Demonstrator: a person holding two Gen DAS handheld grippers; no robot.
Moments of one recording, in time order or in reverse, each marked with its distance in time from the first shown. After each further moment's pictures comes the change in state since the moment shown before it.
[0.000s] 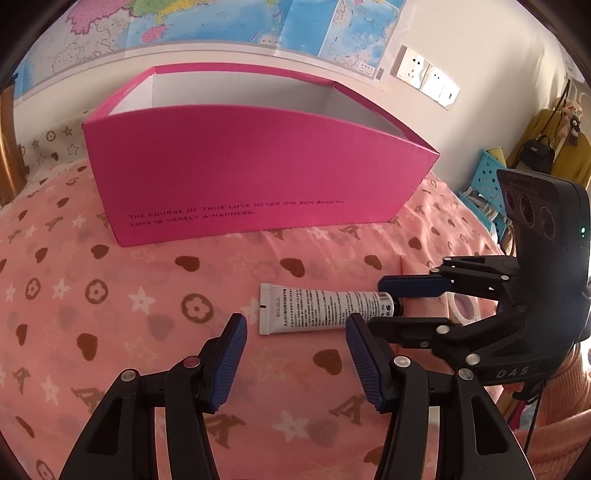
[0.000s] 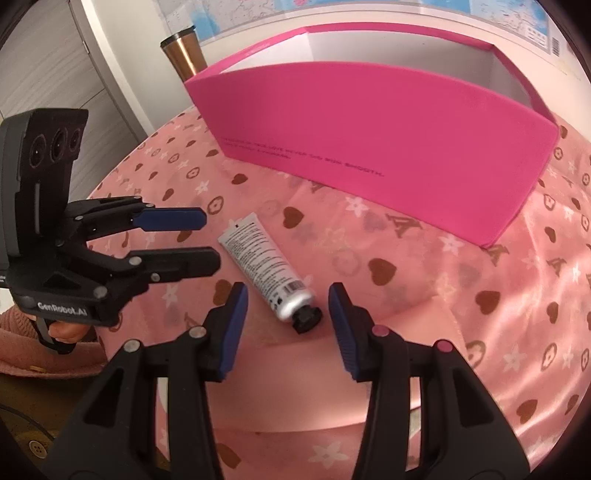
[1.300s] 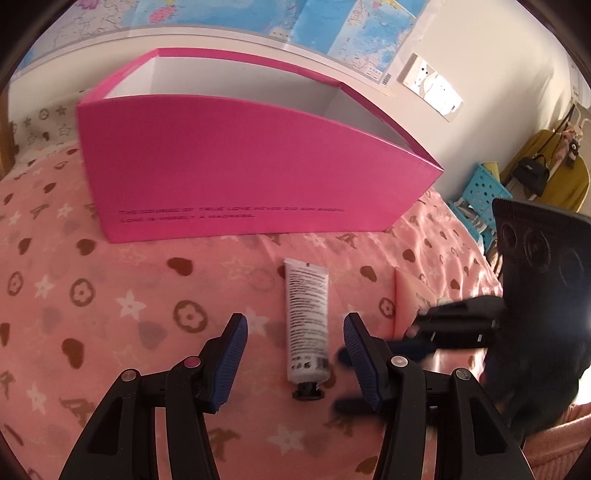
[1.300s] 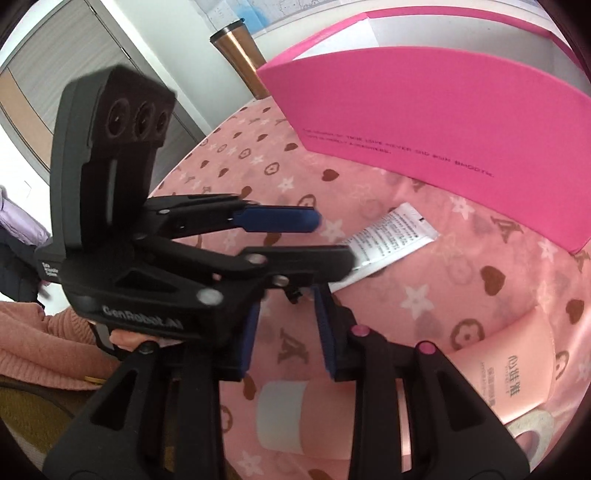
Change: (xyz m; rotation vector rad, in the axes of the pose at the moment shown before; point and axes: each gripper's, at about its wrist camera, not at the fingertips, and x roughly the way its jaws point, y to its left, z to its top) left arm 0.002 0.012 0.010 -0.069 0.016 -0.064; right arm 0.010 0.022 0.008 0.040 0.009 0.251
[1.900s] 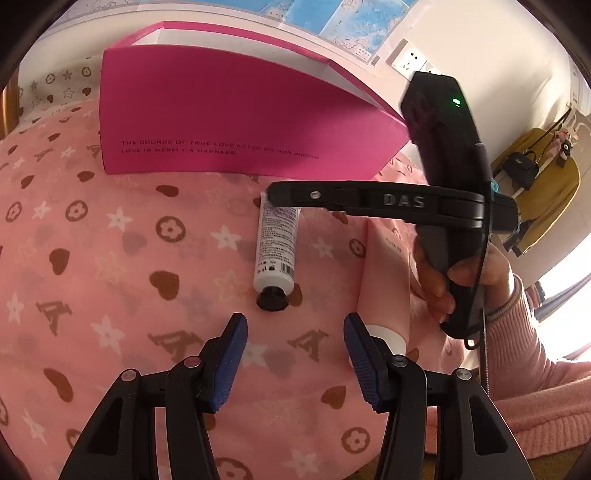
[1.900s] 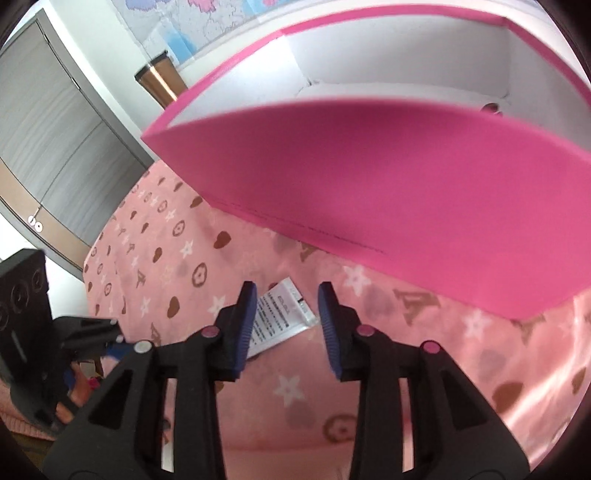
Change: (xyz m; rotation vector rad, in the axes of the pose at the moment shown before) left arm -0.014 -0.010 -0.041 -0.039 0.071 -0.066; right arm 0.016 -0.063 0.048 0.087 -0.011 -0.095
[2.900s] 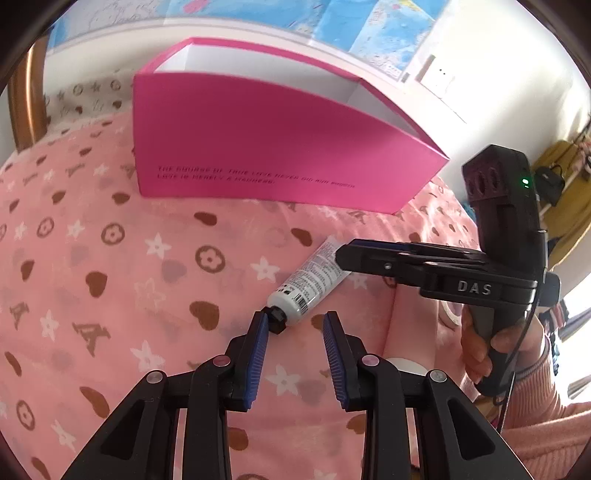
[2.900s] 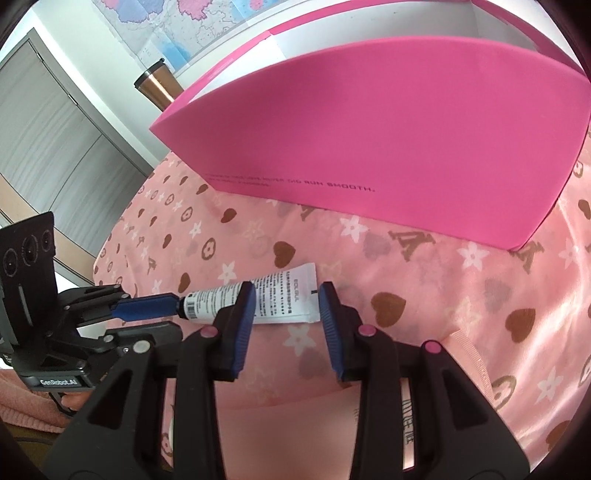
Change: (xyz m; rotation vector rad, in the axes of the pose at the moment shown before) left arm 0.000 0.004 0.018 -0.049 -0.047 0.122; right arm -0.026 -0.004 -0.034 0.084 -0.038 0.020
